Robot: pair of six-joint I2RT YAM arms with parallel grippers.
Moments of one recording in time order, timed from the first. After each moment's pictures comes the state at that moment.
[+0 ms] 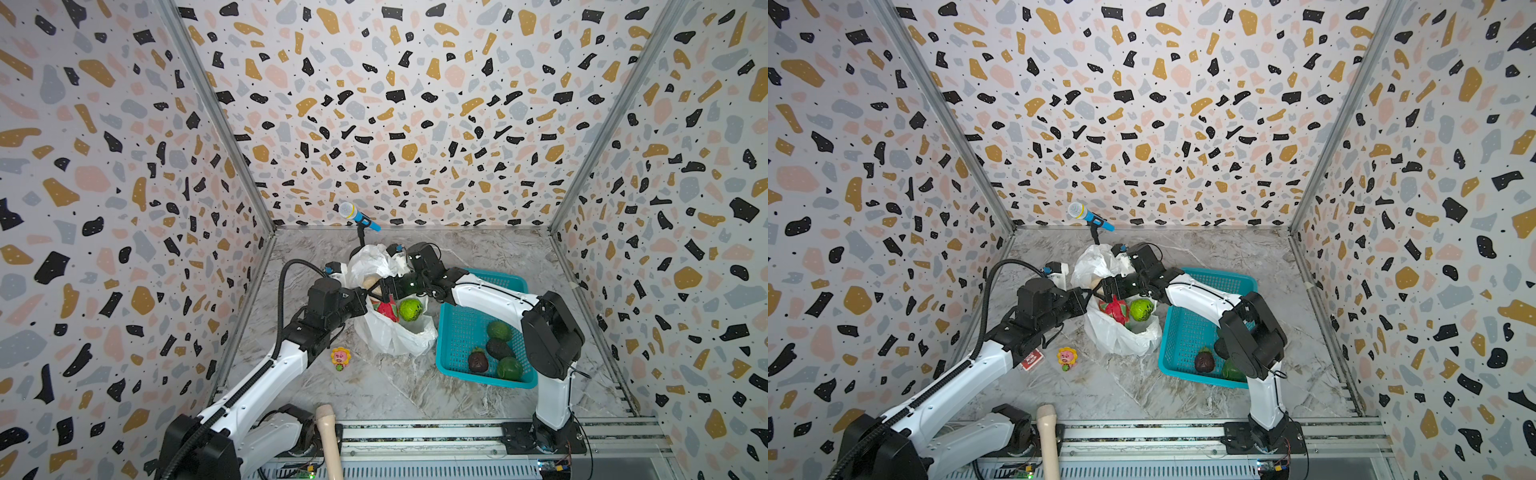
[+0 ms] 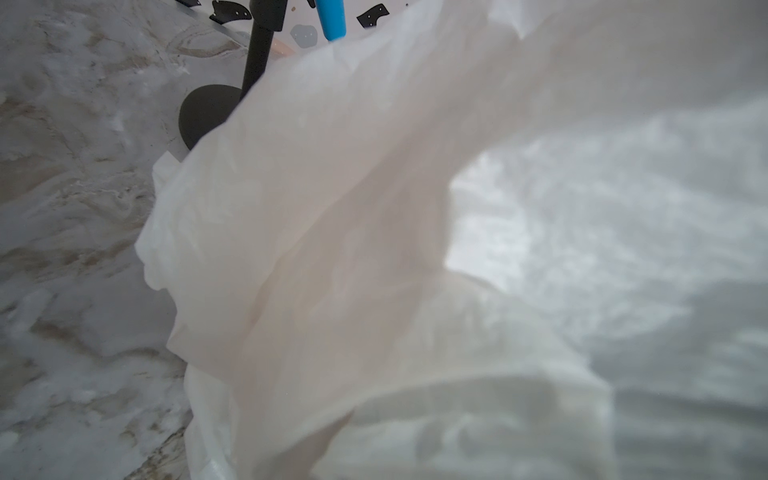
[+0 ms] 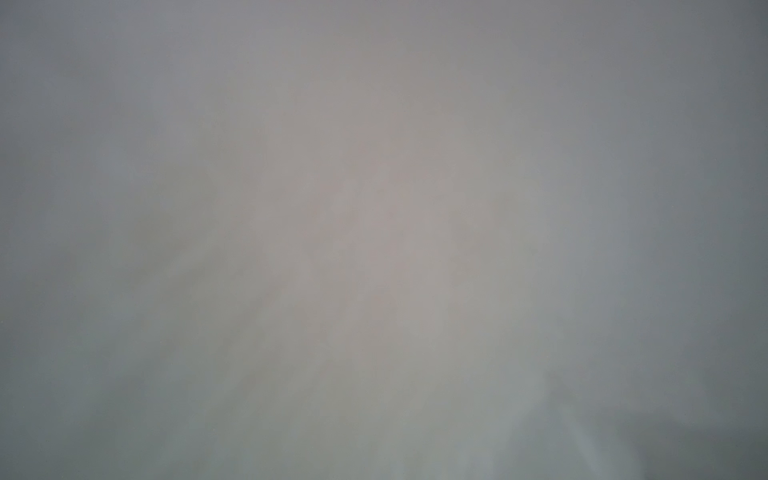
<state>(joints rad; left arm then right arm) -0.38 1.05 0.67 -0.09 0.14 -0.62 0.77 1.91 1.46 -0.17 -0.47 0.38</state>
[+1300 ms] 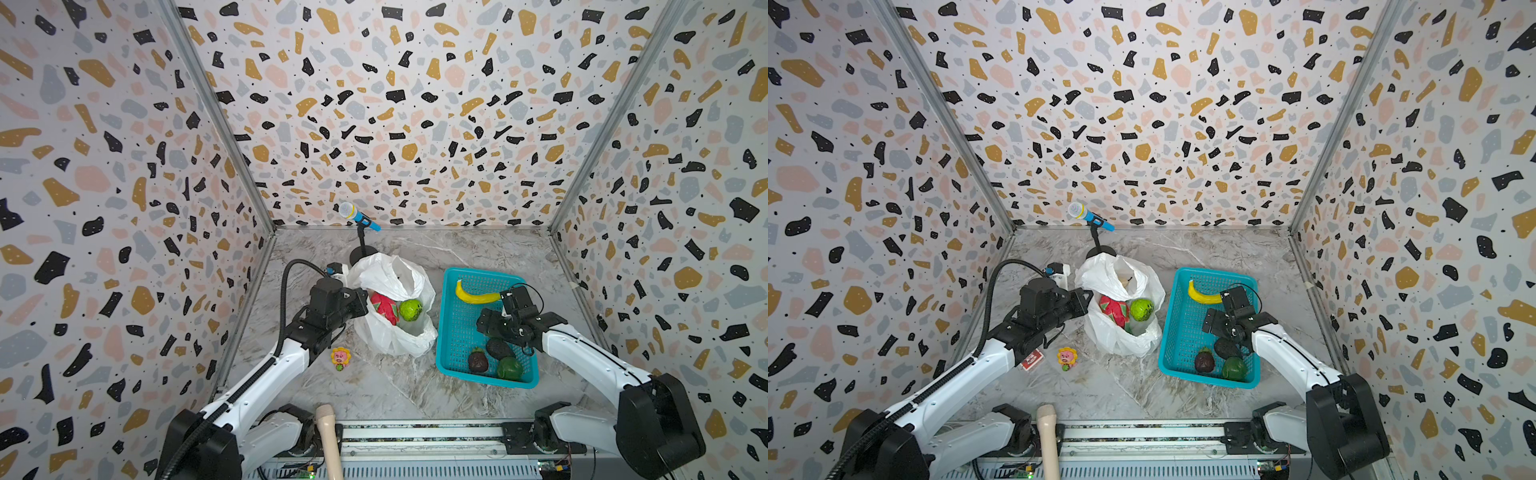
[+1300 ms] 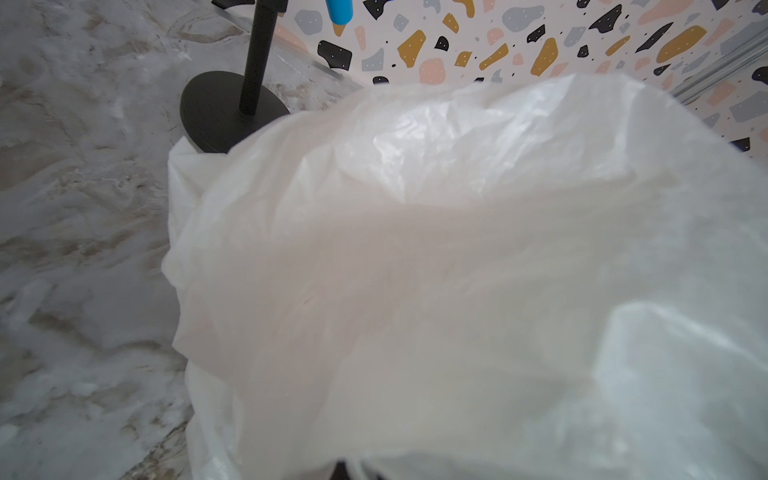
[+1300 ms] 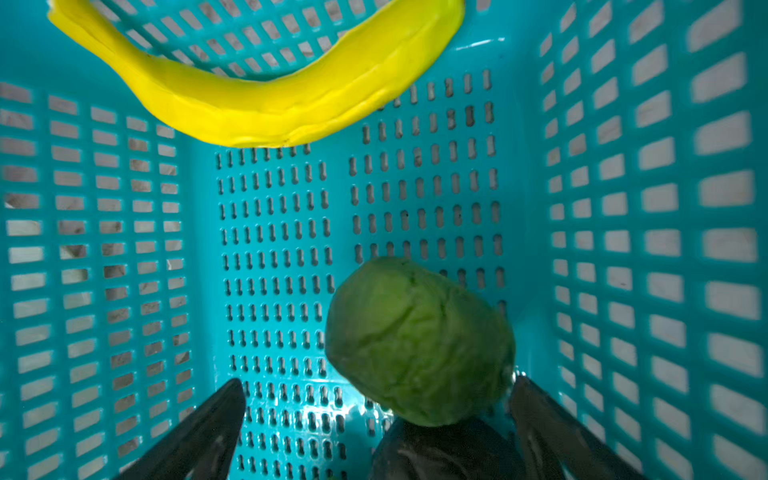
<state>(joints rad) -0.38 1.07 0.67 -0.10 0.14 -0.62 0.34 1.24 0.68 -0.49 0.01 0.60</state>
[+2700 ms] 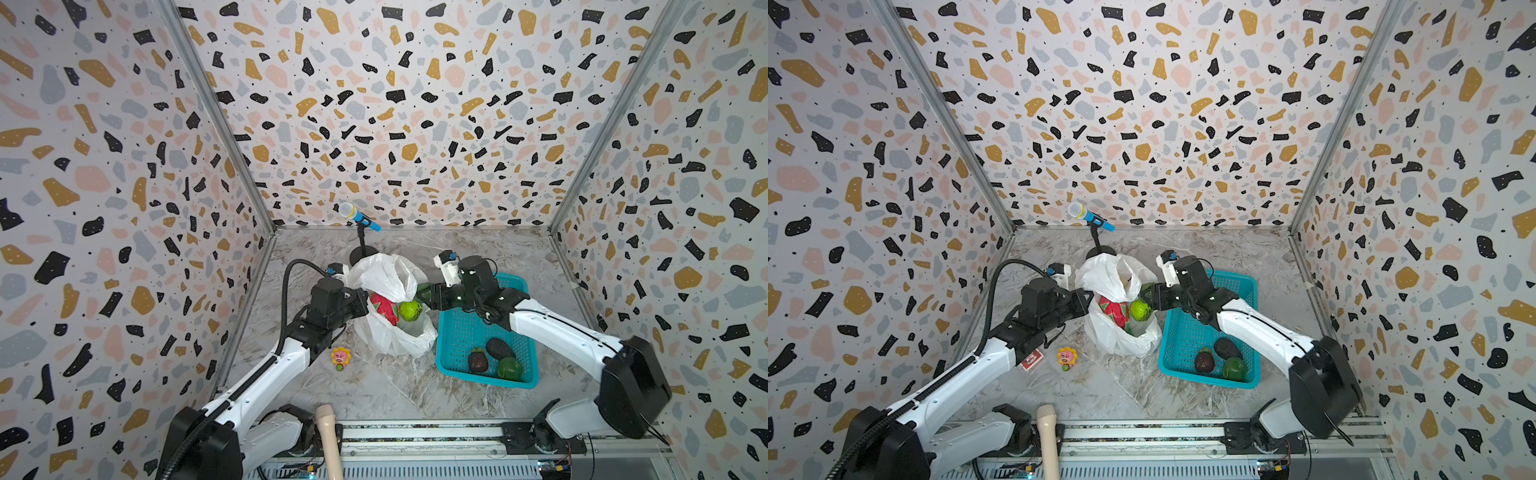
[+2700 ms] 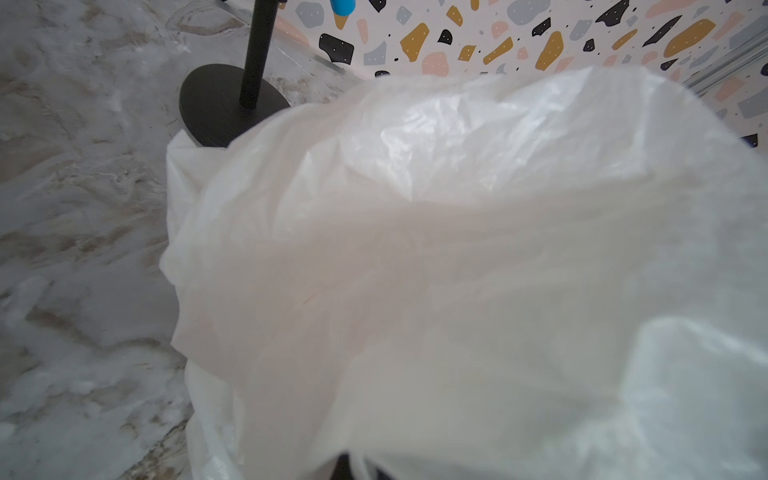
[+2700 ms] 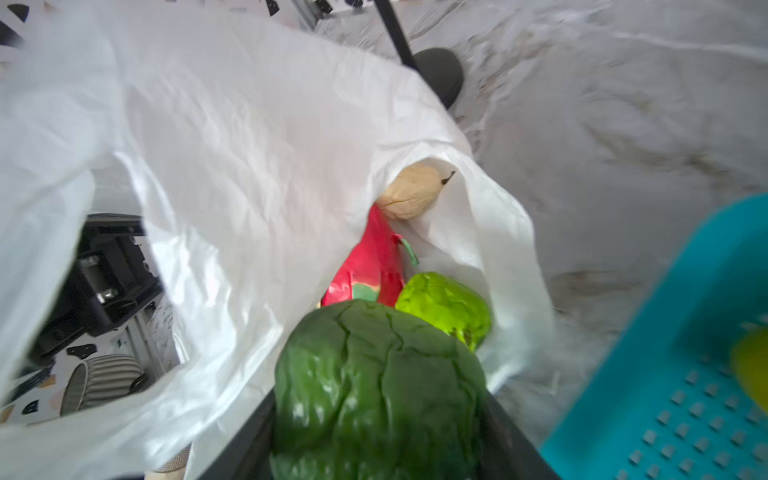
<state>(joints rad) -0.38 1.08 0.67 -0.10 0.14 -0.62 0.65 1.51 1.07 -0.20 -0.32 0.42</state>
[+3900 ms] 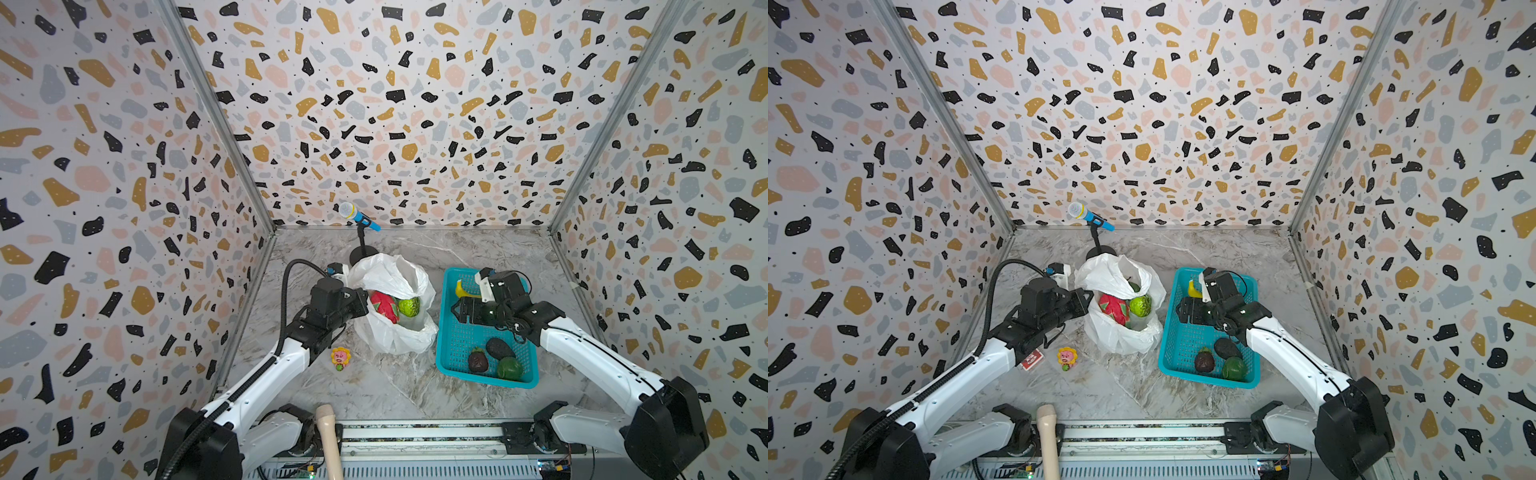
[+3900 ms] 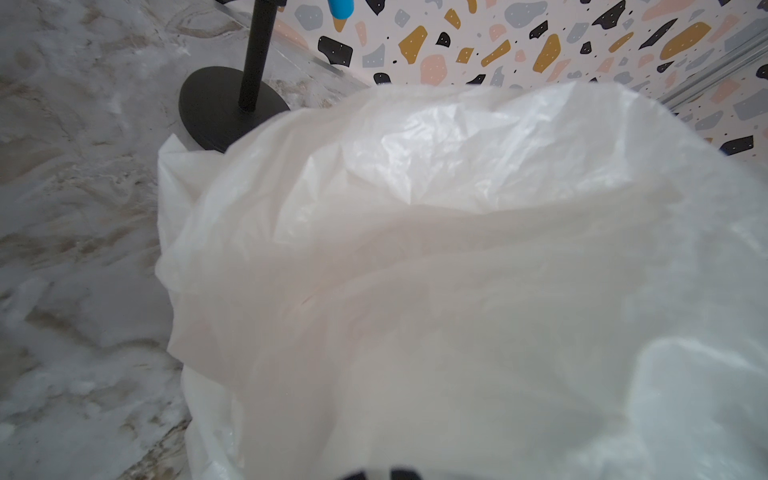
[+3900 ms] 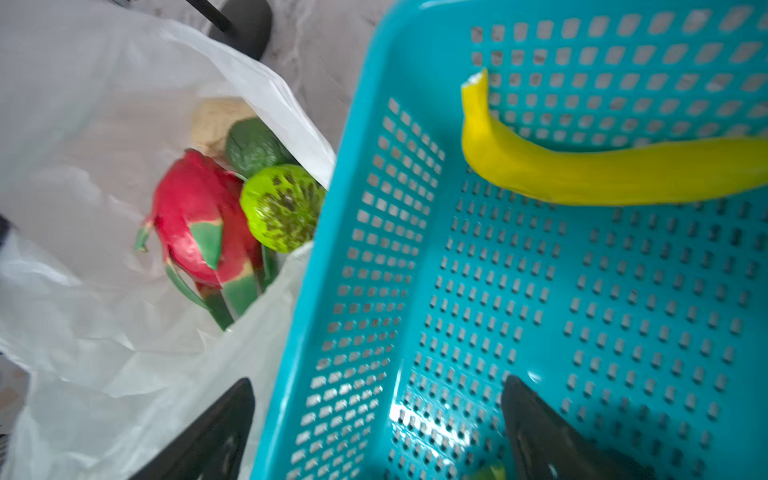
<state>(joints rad) -0.38 1.08 0.67 -0.10 0.14 -0.62 0.51 1.20 0.85 -0.52 -0.16 0.50</state>
